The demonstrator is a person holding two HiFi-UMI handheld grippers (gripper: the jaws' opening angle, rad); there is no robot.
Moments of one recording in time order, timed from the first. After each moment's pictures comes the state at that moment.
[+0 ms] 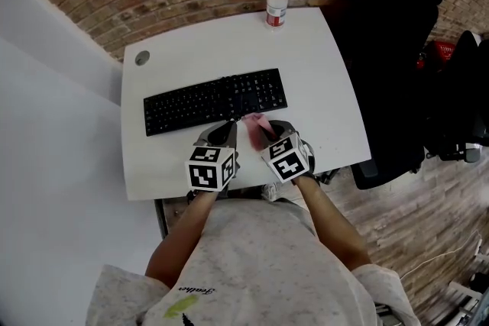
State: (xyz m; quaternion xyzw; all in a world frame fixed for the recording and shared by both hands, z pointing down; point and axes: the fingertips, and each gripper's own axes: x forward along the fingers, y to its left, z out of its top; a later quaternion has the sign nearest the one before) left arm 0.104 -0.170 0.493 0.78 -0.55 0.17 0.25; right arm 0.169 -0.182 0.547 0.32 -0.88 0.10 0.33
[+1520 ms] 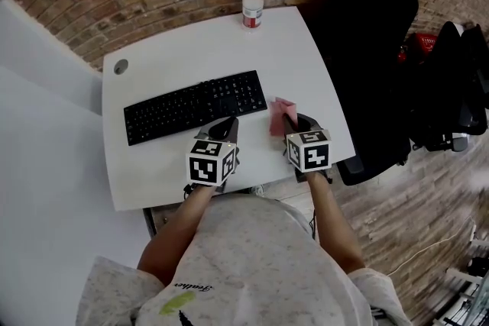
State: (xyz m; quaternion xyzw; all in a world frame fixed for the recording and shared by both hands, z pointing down) left arm 0.161 -0.198 0.494 0.82 -0.49 0.18 0.24; right arm 0.293 -0.226 0.527 0.47 -0.82 0.21 0.24
